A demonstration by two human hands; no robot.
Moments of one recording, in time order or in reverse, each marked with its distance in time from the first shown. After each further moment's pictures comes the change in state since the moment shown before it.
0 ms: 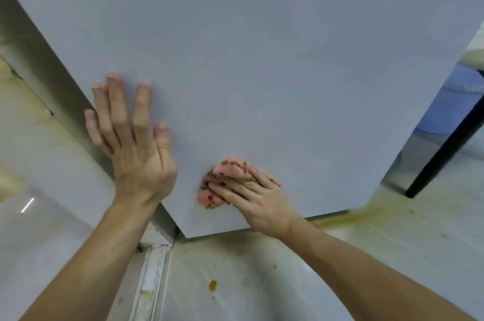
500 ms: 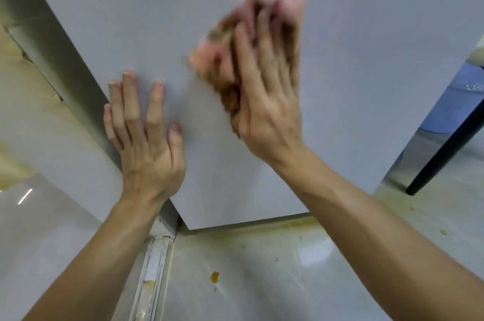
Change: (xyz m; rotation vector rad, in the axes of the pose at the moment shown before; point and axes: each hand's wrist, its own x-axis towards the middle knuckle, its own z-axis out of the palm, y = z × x) left_hand -0.010 -0.004 -0.006 -0.021 -0.047 0.015; right_hand 0.145 0.044 -0.101 0.206 0.602 0.374
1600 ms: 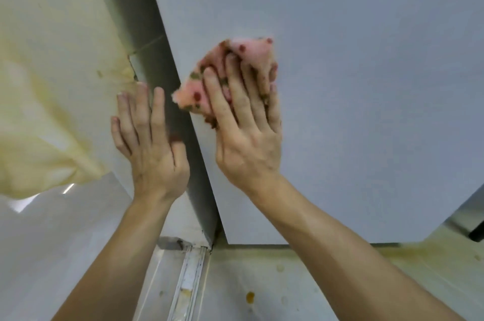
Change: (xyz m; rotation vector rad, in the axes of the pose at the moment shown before) left_hand 0.010 -0.075 -0.034 0.094 0.043 -0.159; right_hand 0.005 -0.098 0.072 -0.063 0.093 -0.021
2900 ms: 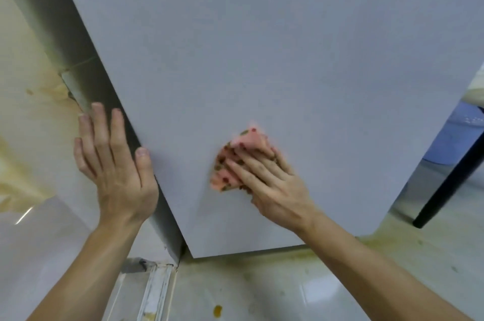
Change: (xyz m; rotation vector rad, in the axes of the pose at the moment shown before) left_hand -0.013 0.029 0.012 -0.058 0.021 -0.001; right_hand -0.088 0.128 -0.079 -0.050 -0.421 -0.335
